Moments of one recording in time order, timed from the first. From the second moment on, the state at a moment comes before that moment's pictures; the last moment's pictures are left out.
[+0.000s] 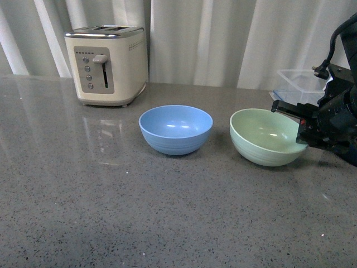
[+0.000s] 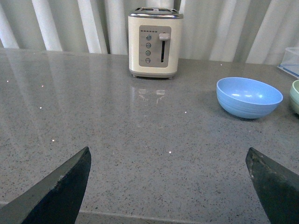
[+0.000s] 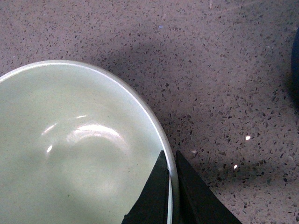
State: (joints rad) left arm 0.00 0.00 0.02 0.00 0.00 -0.01; right arm 0.12 1.90 1.20 -0.05 0.05 0.41
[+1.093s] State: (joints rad) left arm 0.00 0.00 0.02 0.00 0.00 -0.01; right arm 0.41 2.08 1.63 -0.19 0.13 0.28
